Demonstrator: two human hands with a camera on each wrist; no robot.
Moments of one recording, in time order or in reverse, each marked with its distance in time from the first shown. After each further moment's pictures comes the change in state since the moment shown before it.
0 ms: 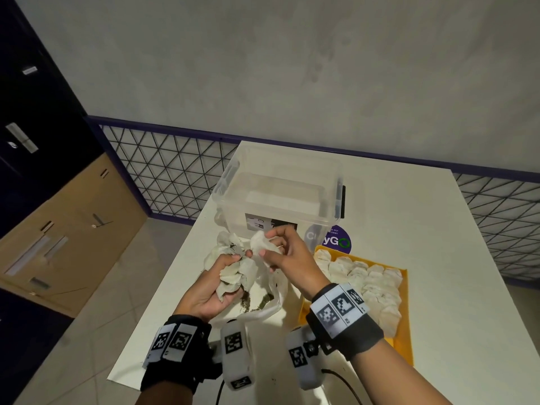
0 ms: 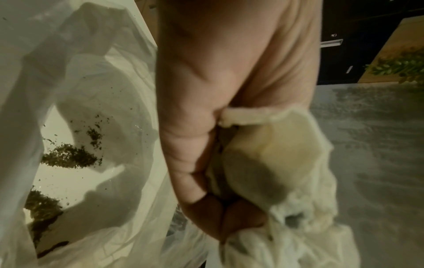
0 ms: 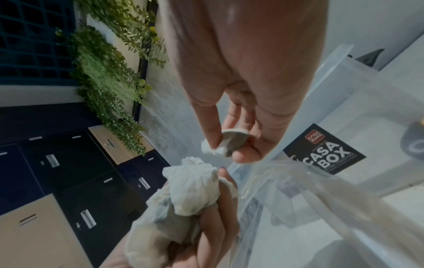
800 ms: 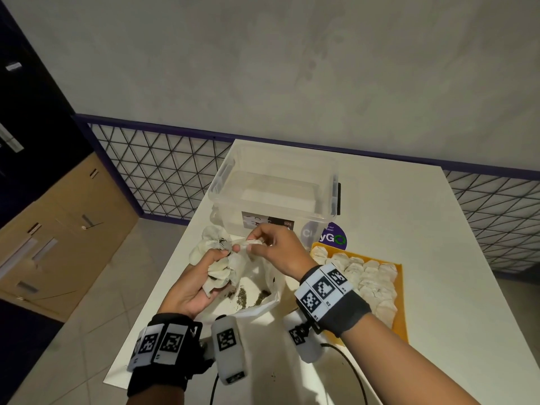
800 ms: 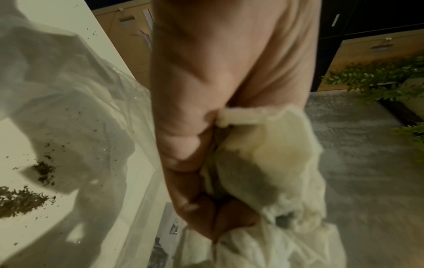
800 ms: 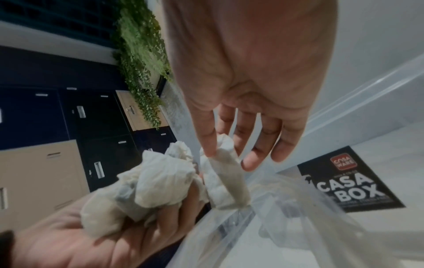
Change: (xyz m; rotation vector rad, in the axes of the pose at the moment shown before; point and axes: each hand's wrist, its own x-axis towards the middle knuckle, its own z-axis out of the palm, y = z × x) left_hand -0.003 0.013 -0.012 0.113 0.008 0.137; right_hand 0.016 -0.013 0.008 -0.438 -0.077 -0.055
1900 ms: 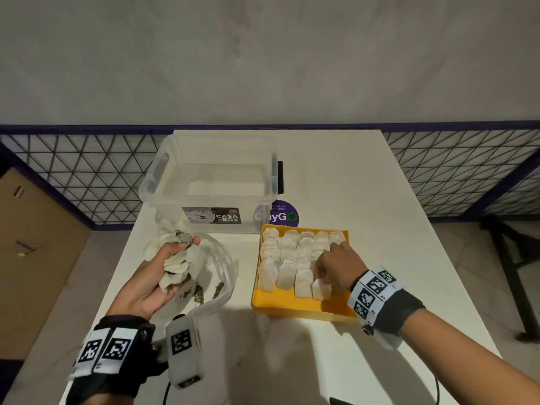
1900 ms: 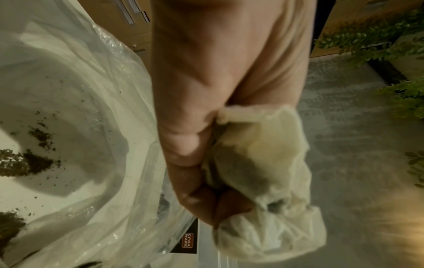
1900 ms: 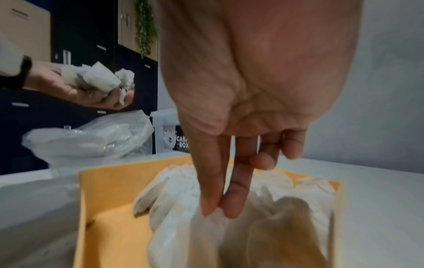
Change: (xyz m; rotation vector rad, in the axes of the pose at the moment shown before) left_hand 0.021 -0.005 0.015 0.178 -0.090 -0.068; right_hand -0.103 0.121 -0.115 -1.029 -0.197 0.323
